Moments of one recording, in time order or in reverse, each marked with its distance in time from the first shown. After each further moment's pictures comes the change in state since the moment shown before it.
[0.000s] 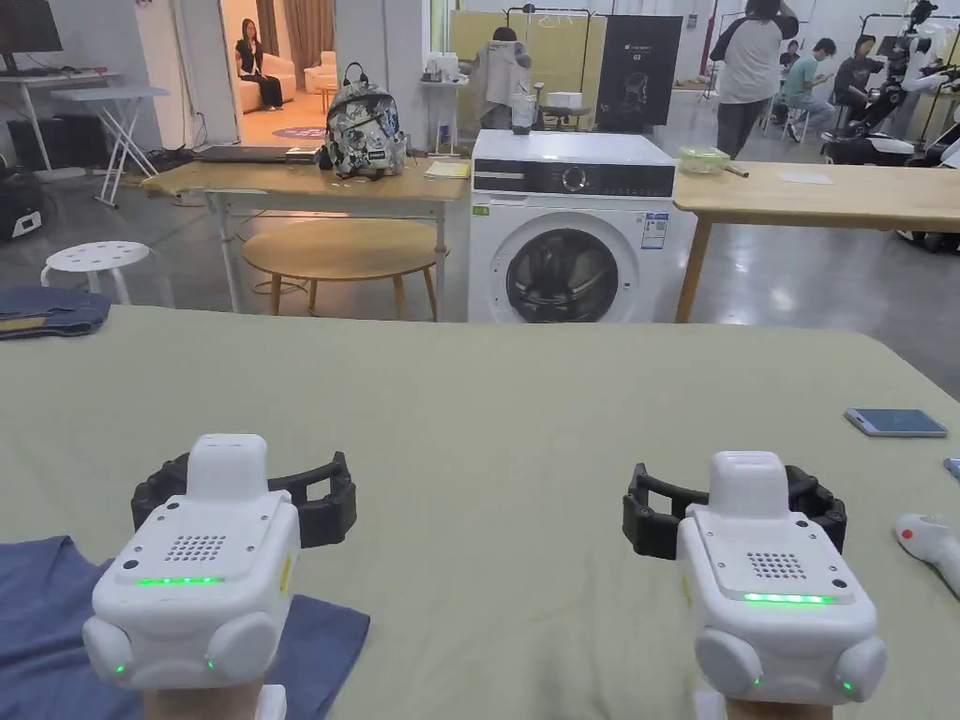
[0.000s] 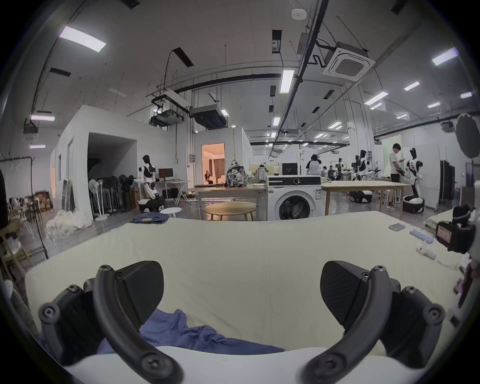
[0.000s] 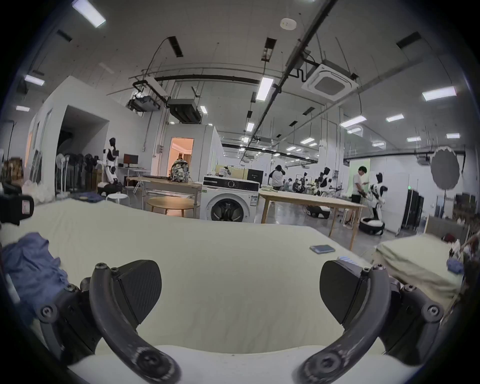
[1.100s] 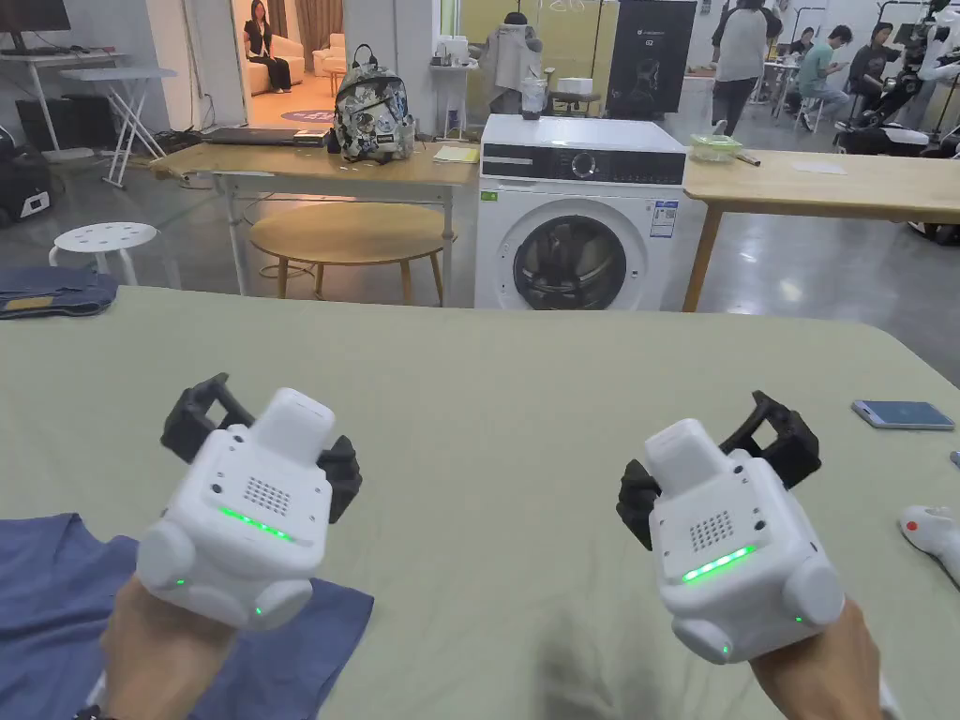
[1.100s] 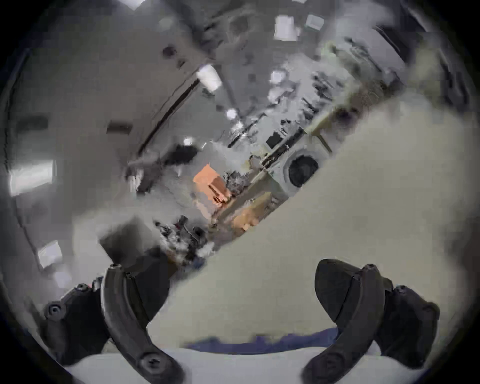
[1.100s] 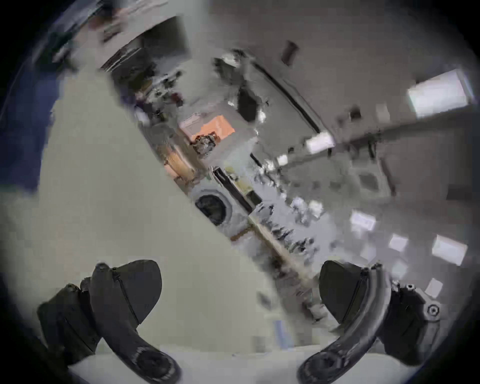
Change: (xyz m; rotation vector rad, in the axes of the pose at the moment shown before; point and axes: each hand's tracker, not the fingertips) left arm 0.015 0.017 -0.014 -0.012 0.078 -0.434; right arm -0.019 0.025 -0.002 0.022 -0.015 0.545
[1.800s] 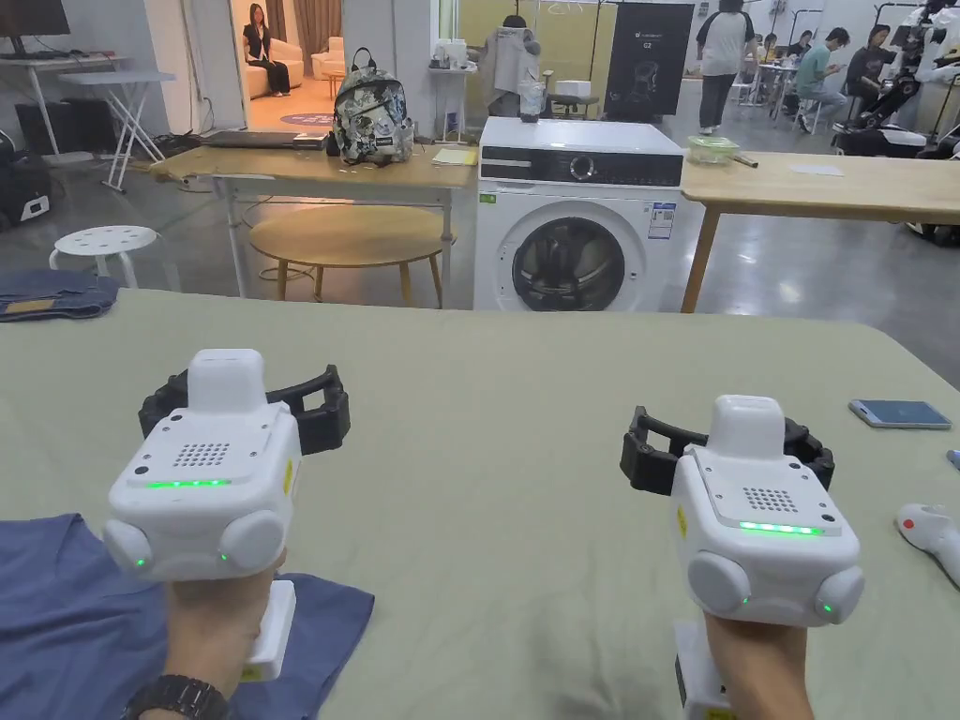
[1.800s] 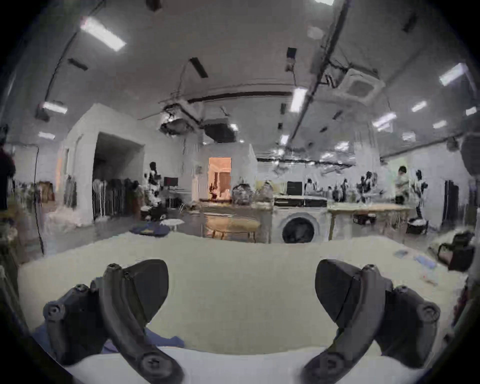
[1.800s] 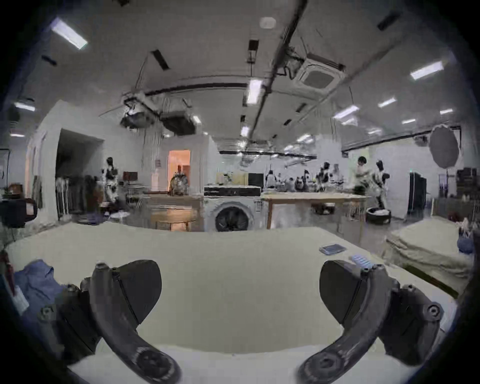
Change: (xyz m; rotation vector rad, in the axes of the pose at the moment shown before) left arm -0.021 0.008 -0.017 0.107 -0.016 0.422; right arm 0.011 -0.015 -0.029 0.027 0.010 -0.576
